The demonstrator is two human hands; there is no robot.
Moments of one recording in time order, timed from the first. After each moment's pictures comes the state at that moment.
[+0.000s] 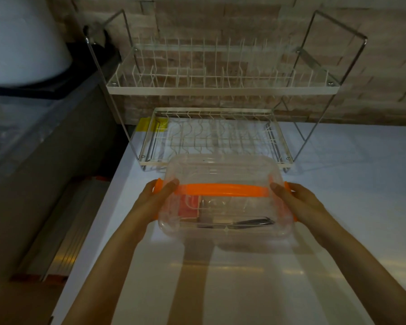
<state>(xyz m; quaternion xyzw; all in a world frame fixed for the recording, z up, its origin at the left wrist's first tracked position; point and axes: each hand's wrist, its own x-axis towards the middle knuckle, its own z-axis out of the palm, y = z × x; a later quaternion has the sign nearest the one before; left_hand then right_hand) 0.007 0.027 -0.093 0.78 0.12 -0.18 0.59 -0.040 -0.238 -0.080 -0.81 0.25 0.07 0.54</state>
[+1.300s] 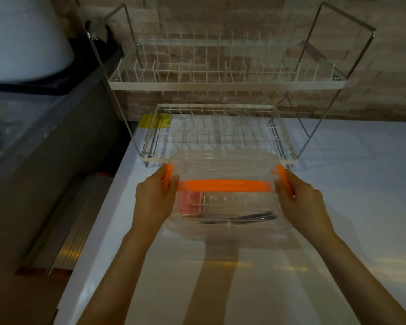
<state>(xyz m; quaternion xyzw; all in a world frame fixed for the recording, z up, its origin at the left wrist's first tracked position) 0.003 0.009 -0.081 0.94 0.01 0.05 0.34 -0.042 -0.225 -0.085 -0.93 0.14 -0.08 0.32</state>
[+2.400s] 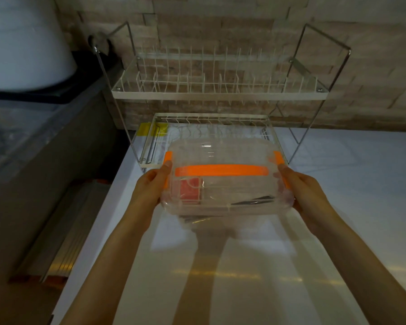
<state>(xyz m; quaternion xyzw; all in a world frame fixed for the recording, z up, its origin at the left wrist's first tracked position) 0.010 0.016 -0.077 0.74 0.08 -0.07 0.66 -0.038 -0.237 -0.061 -0.73 0.23 -0.02 0.64</state>
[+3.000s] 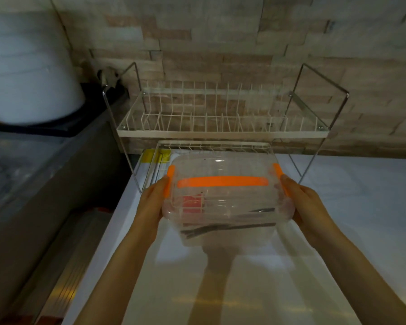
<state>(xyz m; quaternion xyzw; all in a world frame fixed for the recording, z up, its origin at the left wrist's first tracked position) 0.046 0.007 -0.056 0.70 0.08 -0.04 0.71 -0.001 -0.239 -0.038 -0.72 0.22 -0.04 0.66</state>
